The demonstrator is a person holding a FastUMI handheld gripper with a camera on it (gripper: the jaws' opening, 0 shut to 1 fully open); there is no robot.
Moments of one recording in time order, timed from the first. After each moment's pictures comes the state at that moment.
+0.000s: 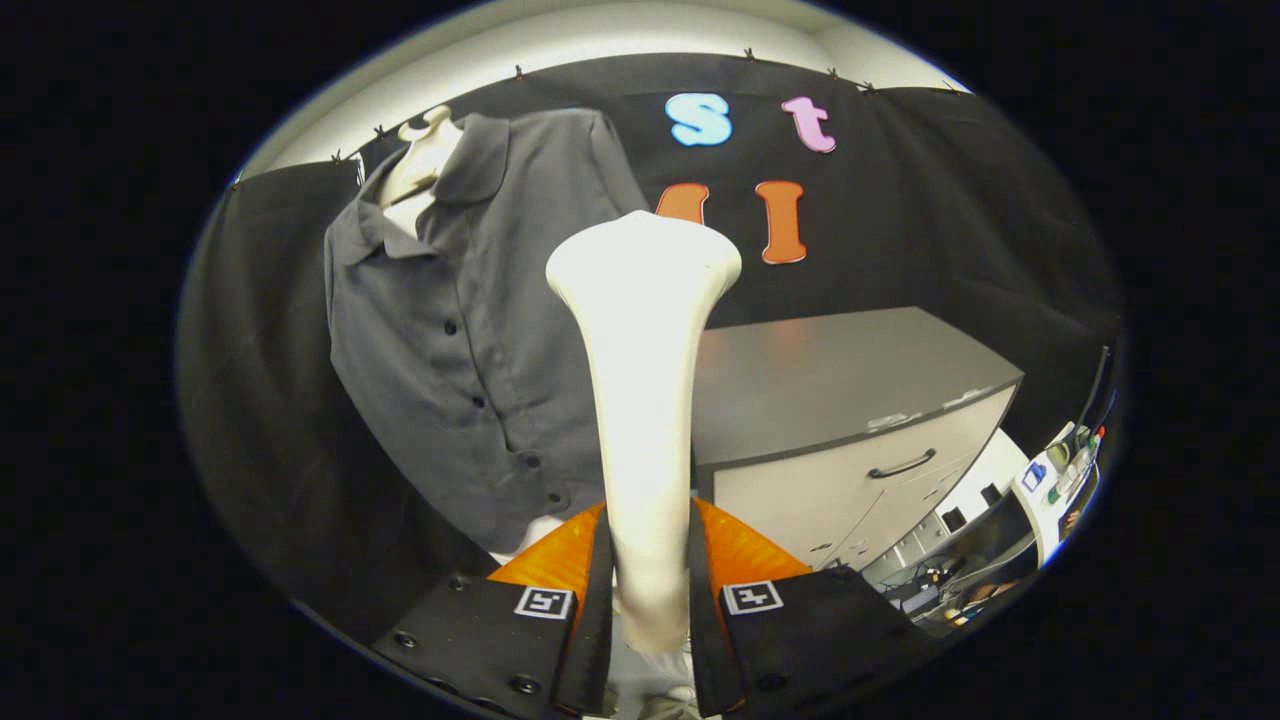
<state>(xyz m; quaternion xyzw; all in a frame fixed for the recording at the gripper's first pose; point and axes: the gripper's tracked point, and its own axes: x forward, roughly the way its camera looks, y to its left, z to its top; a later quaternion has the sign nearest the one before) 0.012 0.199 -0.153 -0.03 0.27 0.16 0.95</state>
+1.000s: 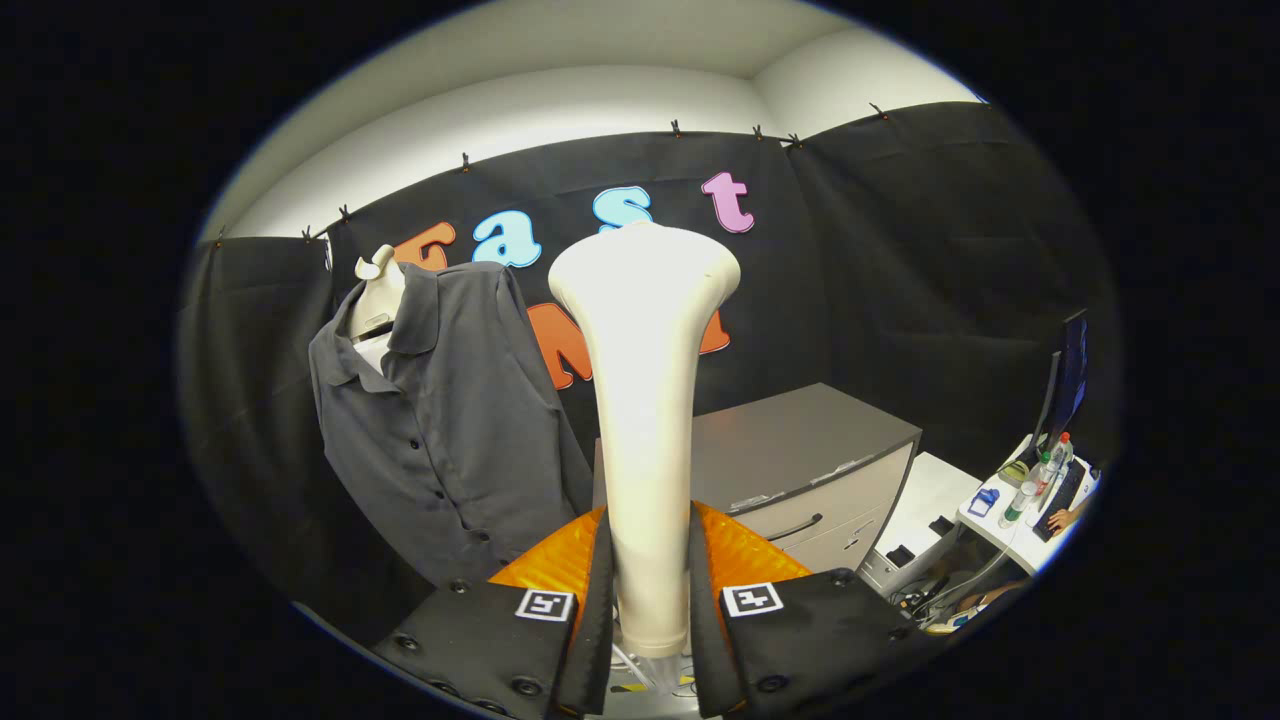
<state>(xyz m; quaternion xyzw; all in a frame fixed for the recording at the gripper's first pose) -0.002 0.095 -0.049 0.00 0.16 0.10 0.98</state>
